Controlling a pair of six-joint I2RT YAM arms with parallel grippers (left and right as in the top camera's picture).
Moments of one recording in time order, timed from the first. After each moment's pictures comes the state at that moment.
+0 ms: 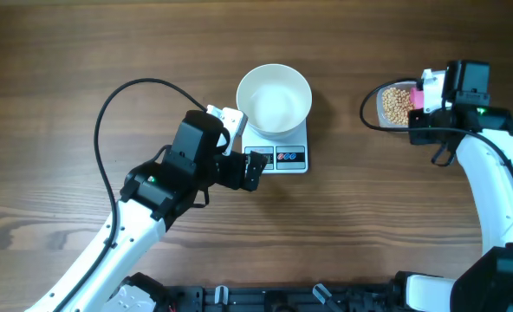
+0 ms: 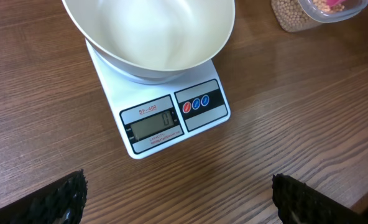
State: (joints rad) left arm -0.52 1.19 0.92 -0.60 0.18 -0.25; right arm -0.13 1.49 1.13 -0.78 0.07 -0.24
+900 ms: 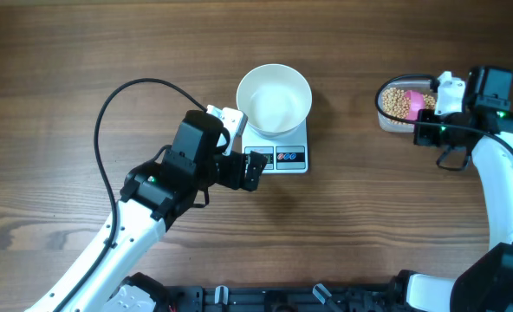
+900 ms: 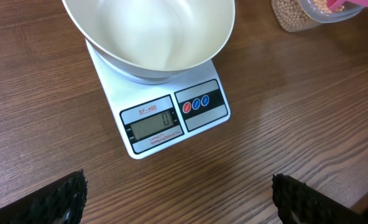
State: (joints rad) left arm -0.52 1.19 0.92 -0.60 0.18 -0.25; right arm -0.25 1.49 1.12 -0.81 -0.20 -0.13
